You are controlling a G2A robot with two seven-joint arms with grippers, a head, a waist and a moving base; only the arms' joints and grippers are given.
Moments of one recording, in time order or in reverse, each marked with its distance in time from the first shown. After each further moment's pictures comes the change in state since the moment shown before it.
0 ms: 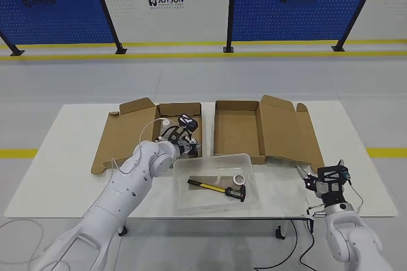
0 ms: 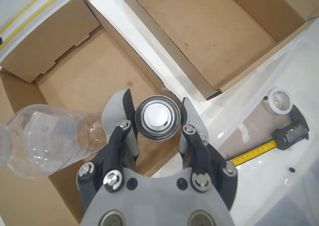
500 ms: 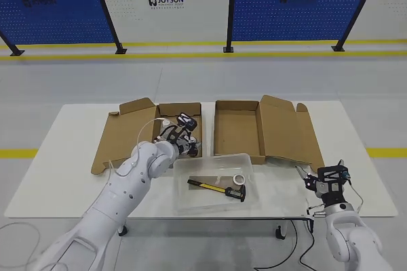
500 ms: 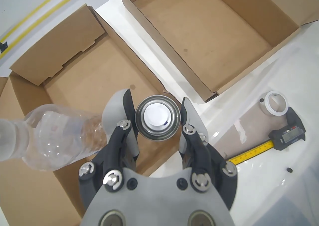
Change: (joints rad) left arm 0.020 0.020 -0.009 -0.051 0.003 0.019 0.012; right arm 0.000 0.000 0.000 0.000 0.000 0.000 0.000
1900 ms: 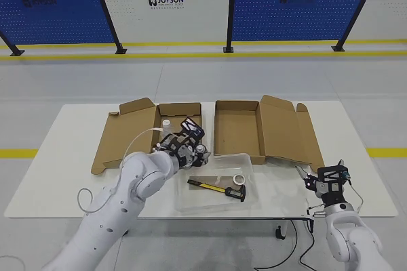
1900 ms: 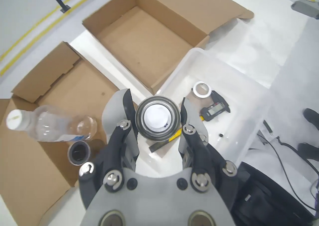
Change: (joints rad) left arm 0.245 0.109 -0.147 -0.593 0.010 0.009 -0.214; right arm 0.000 0.000 0.000 0.000 0.000 0.000 0.000
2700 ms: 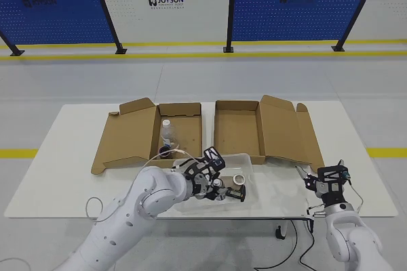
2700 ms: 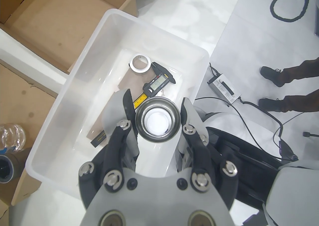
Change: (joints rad) left arm 0.066 -0.002 0.083 -0.083 -0.198 -0.119 -0.196; right arm 0.000 0.000 0.000 0.000 0.000 0.000 0.000
